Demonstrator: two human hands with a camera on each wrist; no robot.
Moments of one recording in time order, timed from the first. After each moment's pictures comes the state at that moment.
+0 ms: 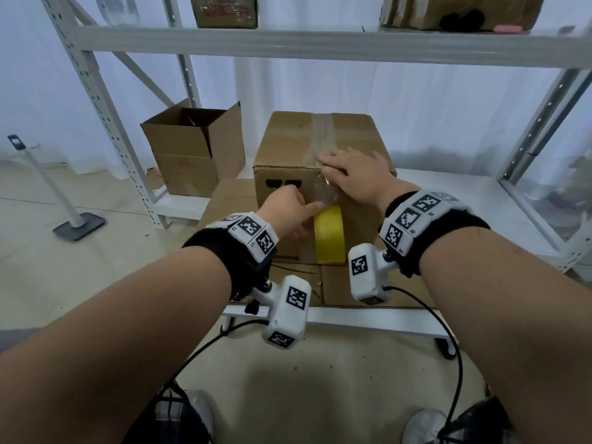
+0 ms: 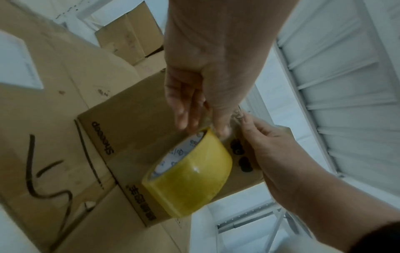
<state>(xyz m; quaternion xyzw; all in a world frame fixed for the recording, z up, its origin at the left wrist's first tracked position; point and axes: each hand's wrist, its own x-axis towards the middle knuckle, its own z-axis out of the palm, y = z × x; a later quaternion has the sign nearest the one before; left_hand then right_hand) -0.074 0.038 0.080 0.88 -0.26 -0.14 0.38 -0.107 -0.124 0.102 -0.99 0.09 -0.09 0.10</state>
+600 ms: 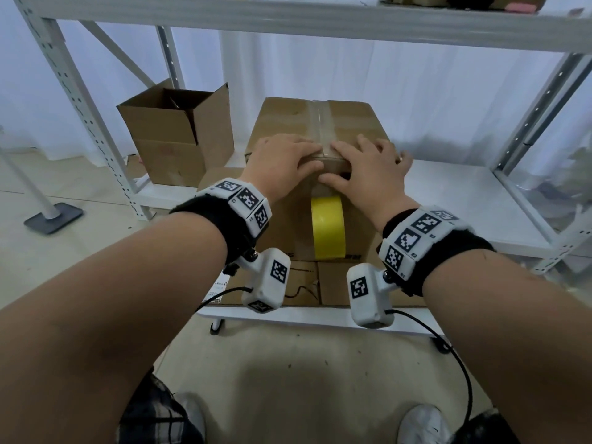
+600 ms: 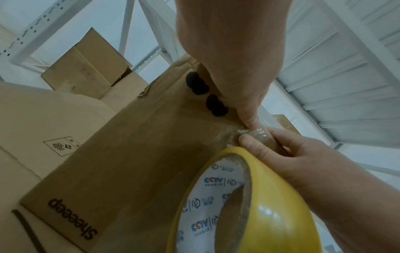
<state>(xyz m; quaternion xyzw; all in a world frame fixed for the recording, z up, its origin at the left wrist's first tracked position) -0.007 0.023 0.088 0.84 -0.48 0.16 0.18 -0.110 -0.118 0.080 -0.96 0.21 -0.18 0.03</state>
